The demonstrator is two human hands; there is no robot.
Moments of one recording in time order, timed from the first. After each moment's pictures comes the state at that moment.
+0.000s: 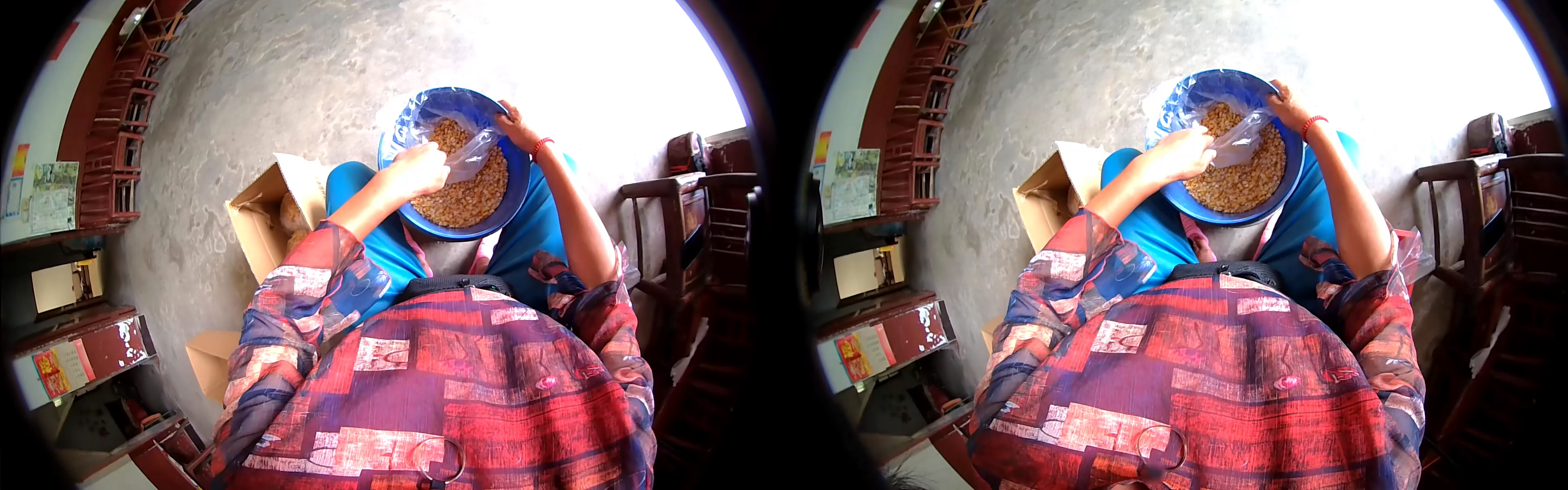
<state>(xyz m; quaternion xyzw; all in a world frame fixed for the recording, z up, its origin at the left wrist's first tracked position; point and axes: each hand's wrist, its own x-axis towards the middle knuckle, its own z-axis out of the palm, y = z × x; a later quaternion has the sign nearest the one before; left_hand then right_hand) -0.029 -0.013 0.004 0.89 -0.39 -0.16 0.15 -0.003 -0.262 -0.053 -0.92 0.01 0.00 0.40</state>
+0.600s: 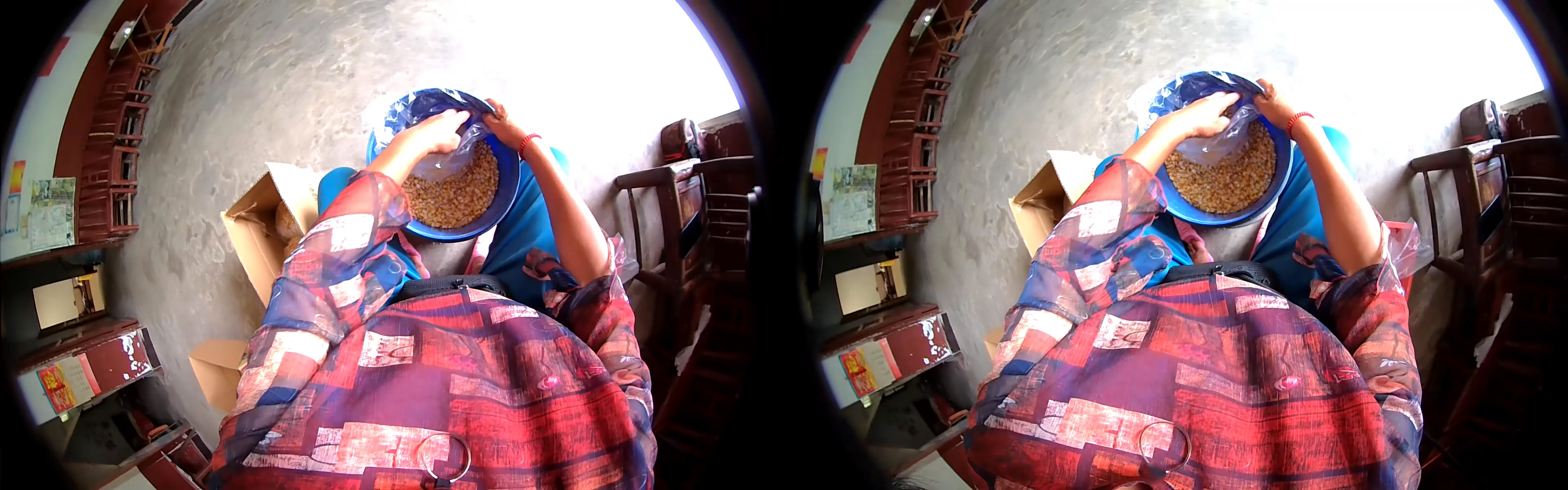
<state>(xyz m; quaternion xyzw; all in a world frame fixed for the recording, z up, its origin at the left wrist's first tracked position) 0.039 -0.076 -0.039 0.87 -0.40 -0.16 0.23 0.007 -0.266 -0.088 -0.93 0.01 -0.05 0.36</state>
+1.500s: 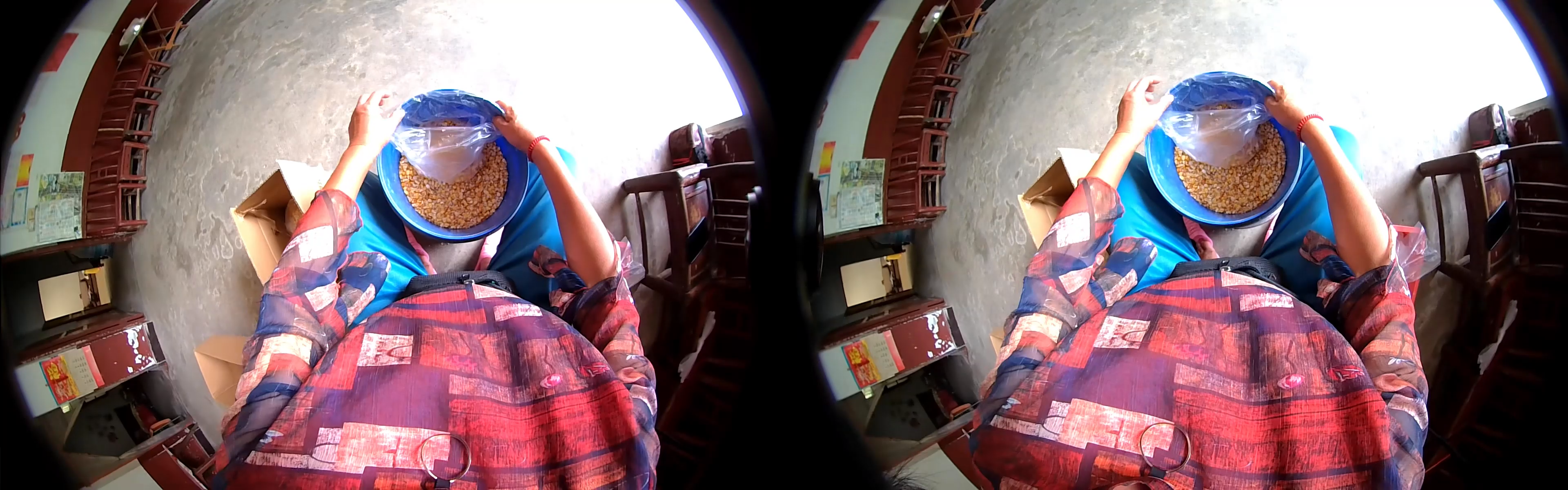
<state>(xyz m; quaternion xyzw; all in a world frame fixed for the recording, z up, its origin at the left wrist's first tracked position) 0.043 0.024 0.011 0.94 -0.13 0.07 0.29 -0.005 -0.256 -0.049 -0.93 0.03 0.00 0.36</state>
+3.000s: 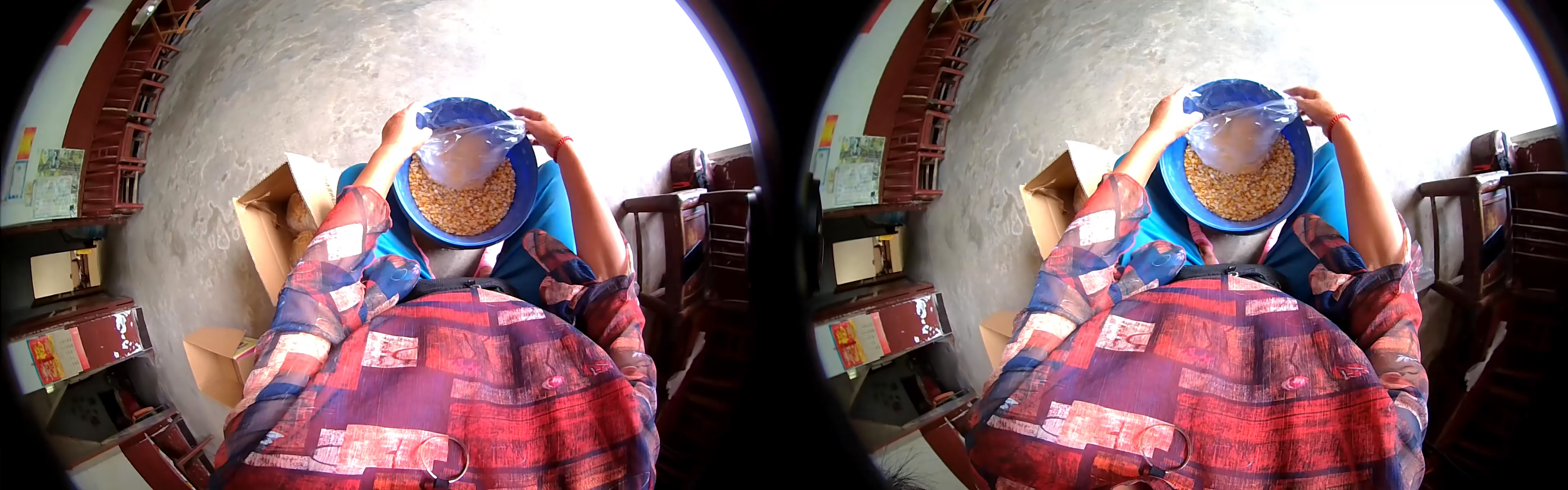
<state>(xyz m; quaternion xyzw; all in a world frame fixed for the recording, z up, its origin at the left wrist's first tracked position) 0.043 0.008 -0.007 0.95 -0.13 -0.05 0.29 0.017 -0.290 -0.036 -0.77 0.13 0.17 0.60</state>
